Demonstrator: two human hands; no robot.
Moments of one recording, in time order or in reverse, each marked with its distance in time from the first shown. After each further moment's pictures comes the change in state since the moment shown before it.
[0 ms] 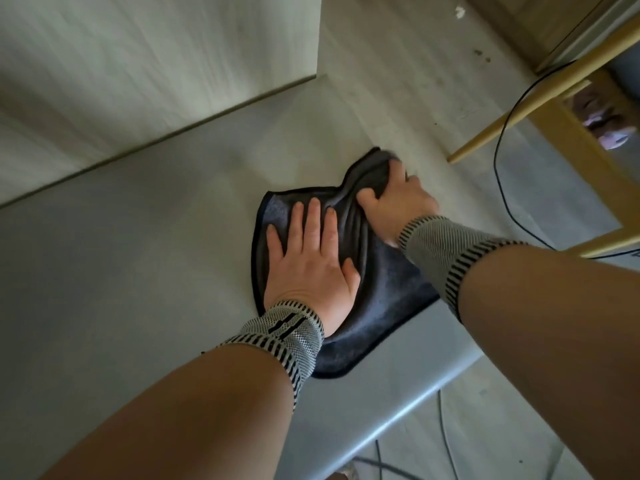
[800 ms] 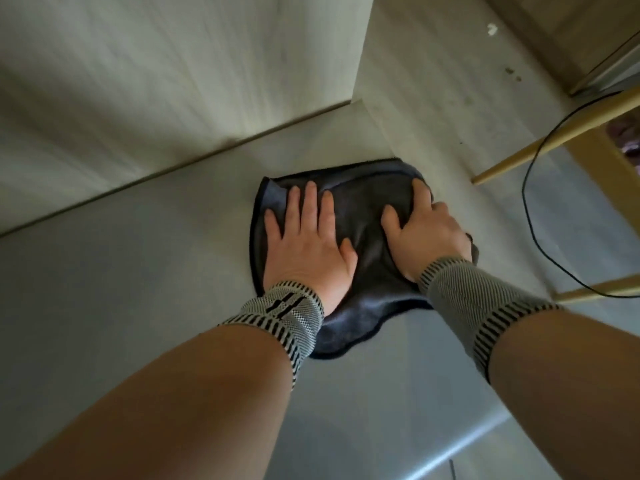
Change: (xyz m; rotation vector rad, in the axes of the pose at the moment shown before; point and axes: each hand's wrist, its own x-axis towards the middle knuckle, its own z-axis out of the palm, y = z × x) left_hand 0.054 -0.034 -0.024 -0.032 0.050 -0.083; right_hand 0.000 -0.022 -0.005 -0.072 0.077 0.006
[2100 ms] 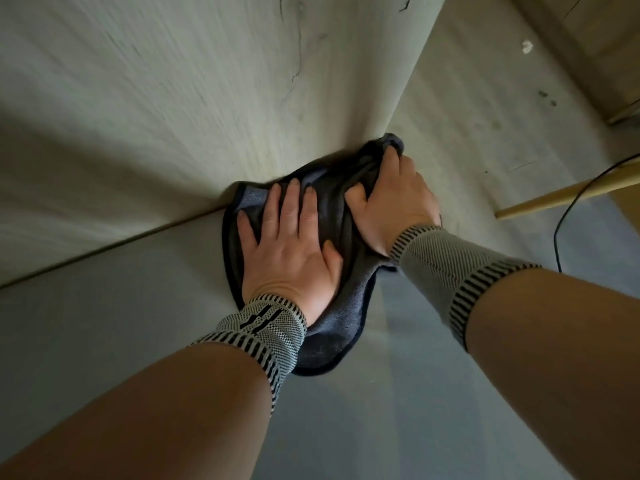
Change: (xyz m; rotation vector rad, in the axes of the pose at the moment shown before) left_hand 0.087 -0.035 -0.017 -0.084 0.123 -0.113; right_hand 0.112 -0.100 -0.016 0.026 0.069 -0.291
